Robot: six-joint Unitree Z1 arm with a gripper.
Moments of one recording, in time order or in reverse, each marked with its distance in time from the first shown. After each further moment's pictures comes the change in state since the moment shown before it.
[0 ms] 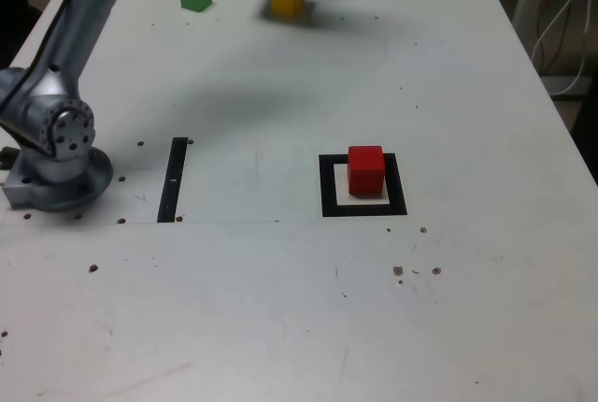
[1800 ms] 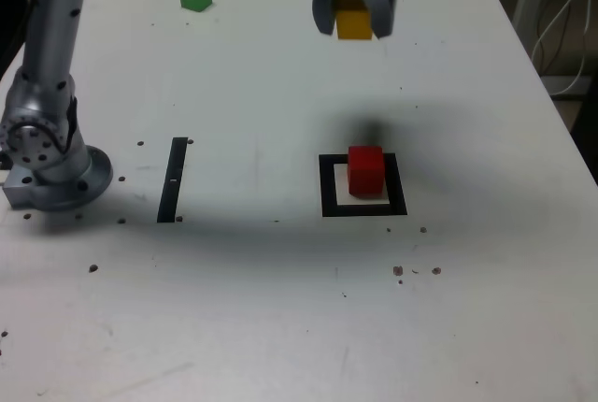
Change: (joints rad) arm -0.773 -0.426 0.343 0.122 -0.055 -0.766
